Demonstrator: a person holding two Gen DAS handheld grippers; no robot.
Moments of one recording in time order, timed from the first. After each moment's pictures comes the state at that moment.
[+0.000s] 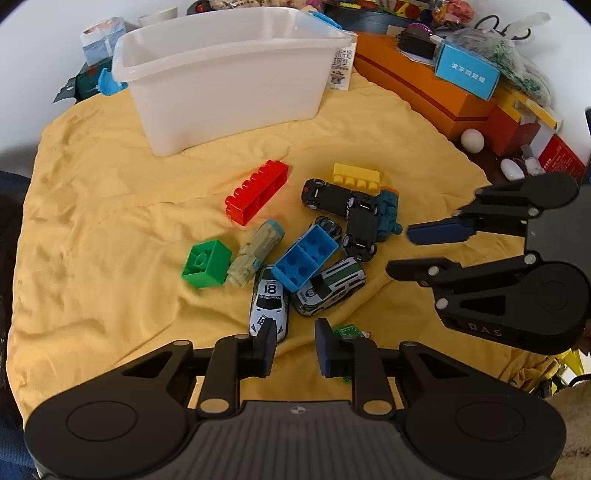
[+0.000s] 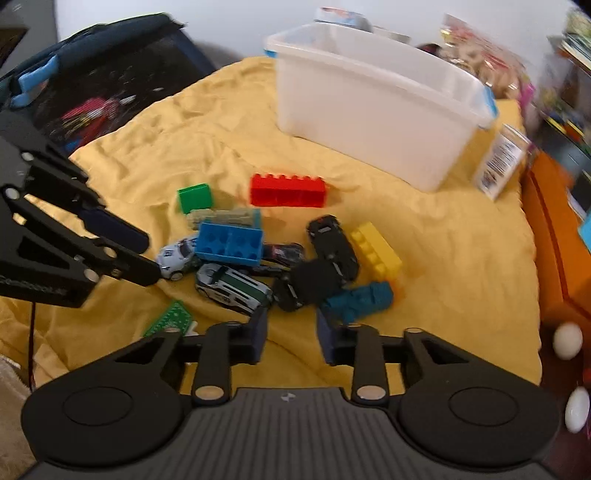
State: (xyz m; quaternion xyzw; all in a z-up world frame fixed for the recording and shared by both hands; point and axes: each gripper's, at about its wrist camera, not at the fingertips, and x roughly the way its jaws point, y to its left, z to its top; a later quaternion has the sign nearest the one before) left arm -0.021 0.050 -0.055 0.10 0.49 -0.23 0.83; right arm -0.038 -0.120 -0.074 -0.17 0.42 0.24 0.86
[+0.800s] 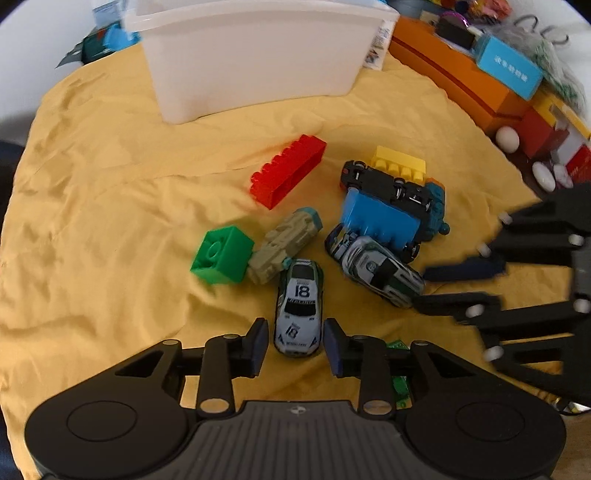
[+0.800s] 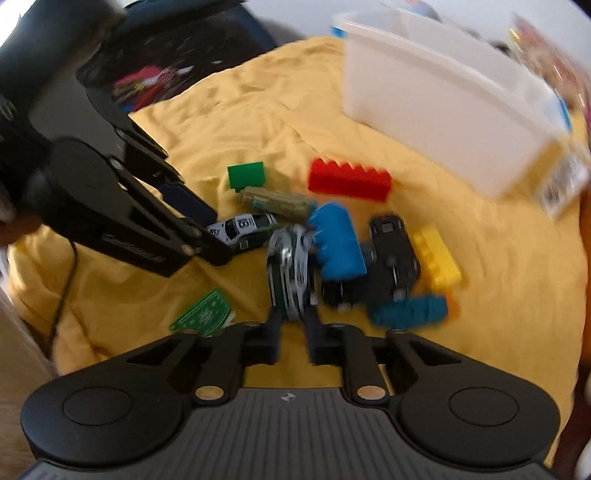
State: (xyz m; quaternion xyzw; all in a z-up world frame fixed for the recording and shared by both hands) left arm 0.017 0.052 -0.088 0.09 0.52 -0.21 0.82; right arm -0.027 -0.116 -0.083 -0.17 0.46 0.31 0.82
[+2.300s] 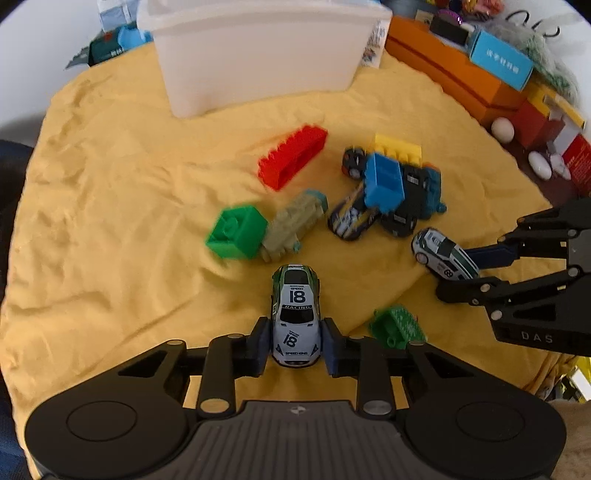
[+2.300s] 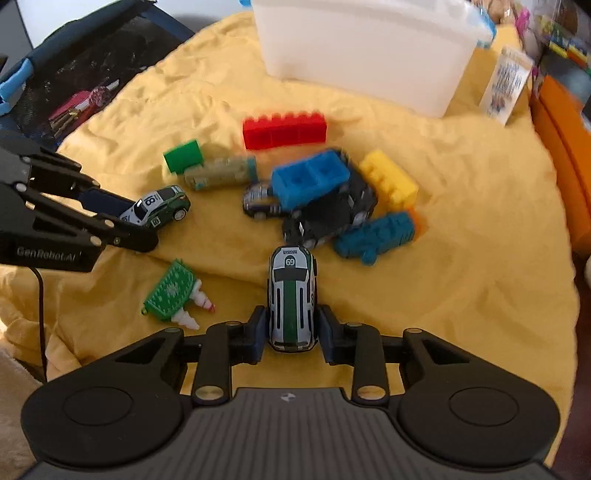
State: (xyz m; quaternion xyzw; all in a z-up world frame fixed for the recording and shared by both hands) left arm -0.005 0.073 -0.073 0.08 0.51 -0.20 0.83; right arm -0.032 -0.134 -0.090 -0.11 0.49 0.21 0.84
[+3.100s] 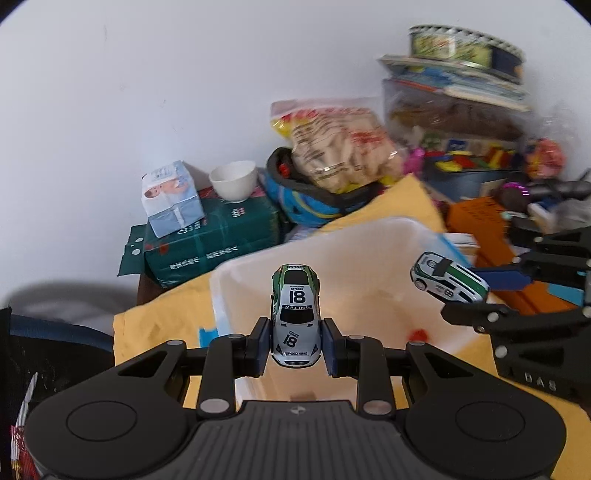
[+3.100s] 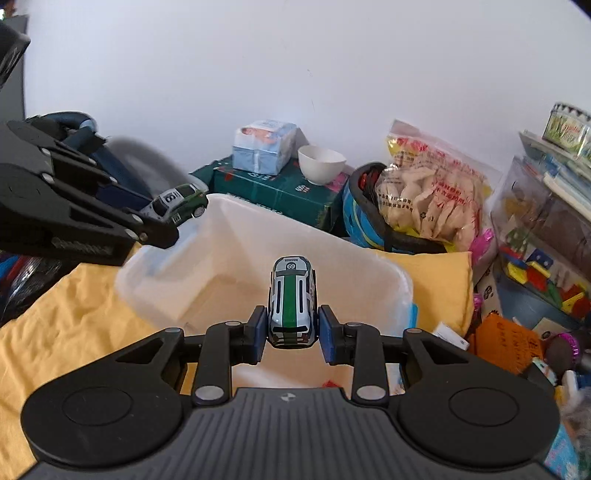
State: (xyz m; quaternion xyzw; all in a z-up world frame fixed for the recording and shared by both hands) left arm 0.207 0.042 0.074 0.11 0.35 -0.15 0.92; right arm 0.164 -0.119 0.046 -0.14 0.32 0.19 0.92
